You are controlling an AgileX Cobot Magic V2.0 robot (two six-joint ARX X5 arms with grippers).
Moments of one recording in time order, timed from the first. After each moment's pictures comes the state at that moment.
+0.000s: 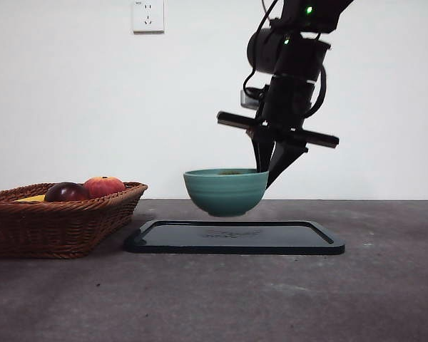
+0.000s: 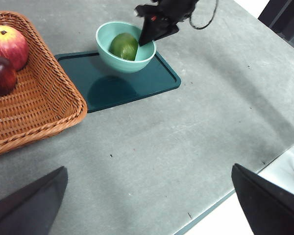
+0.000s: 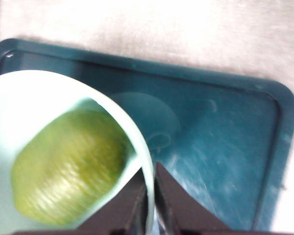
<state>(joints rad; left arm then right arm) -0.93 0.32 0.80 -0.95 -0.16 -0.38 0.46 2.05 1.74 -0.83 -0.11 0.39</state>
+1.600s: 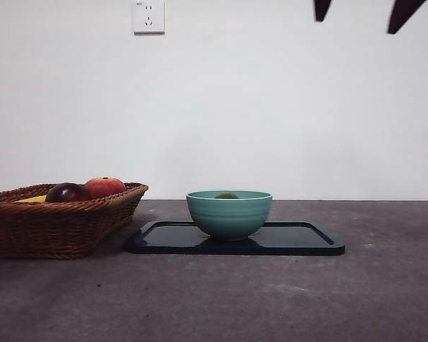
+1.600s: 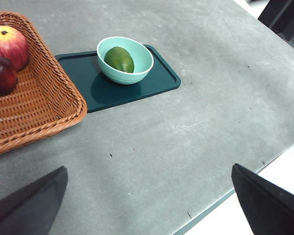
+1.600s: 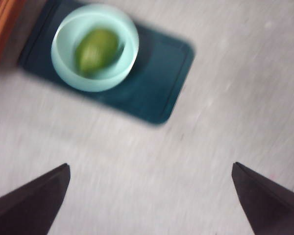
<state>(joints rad) -0.93 0.32 0.80 -0.95 -0.16 -0.38 0.55 1.35 1.56 -1.24 0.08 0.19</state>
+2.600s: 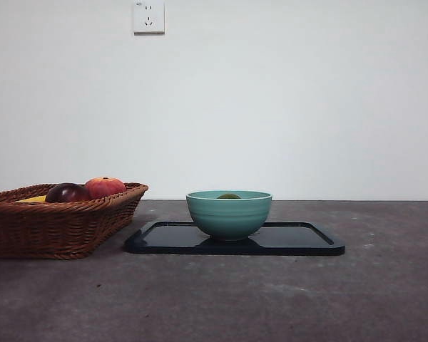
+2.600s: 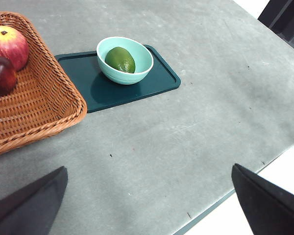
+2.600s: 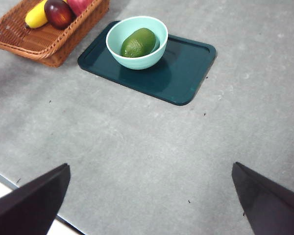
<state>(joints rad) -0.93 0.32 0.80 -0.95 -0.16 -0.38 0.68 0.40 0.86 -1.06 0.08 0.24</state>
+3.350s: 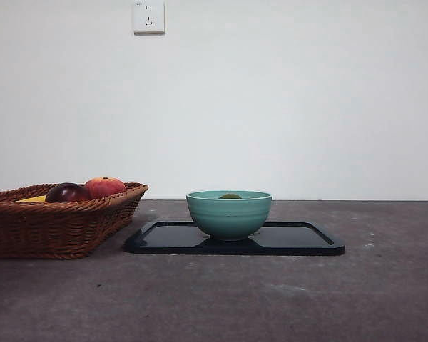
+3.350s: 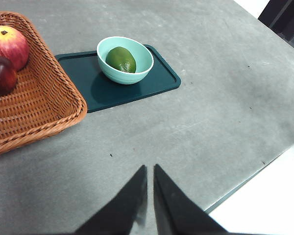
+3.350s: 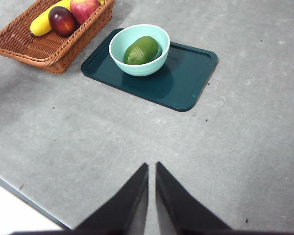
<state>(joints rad) -0.93 0.32 0.80 -0.95 -0.16 -0.38 0.68 0.40 0.86 -1.04 0.08 0.25</state>
